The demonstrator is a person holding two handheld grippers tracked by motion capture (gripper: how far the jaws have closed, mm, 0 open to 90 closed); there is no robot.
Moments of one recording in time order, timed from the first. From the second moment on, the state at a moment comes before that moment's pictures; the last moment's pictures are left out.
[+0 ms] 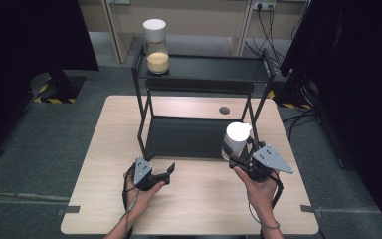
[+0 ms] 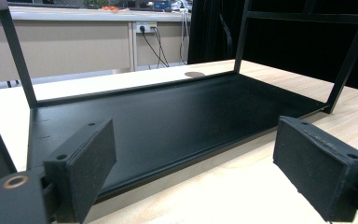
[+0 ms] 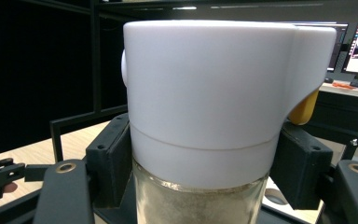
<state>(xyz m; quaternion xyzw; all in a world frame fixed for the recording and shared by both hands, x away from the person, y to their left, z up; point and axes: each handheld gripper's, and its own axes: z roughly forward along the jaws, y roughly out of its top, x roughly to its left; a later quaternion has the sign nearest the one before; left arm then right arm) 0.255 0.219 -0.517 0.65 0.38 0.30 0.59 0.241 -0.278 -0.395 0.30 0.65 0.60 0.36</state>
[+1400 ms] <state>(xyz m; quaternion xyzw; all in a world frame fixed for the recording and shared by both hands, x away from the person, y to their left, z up) 0.255 0.219 -0.517 0.65 0.38 0.30 0.59 0.267 -0.280 -0.338 0.32 0.61 0.61 0.39</state>
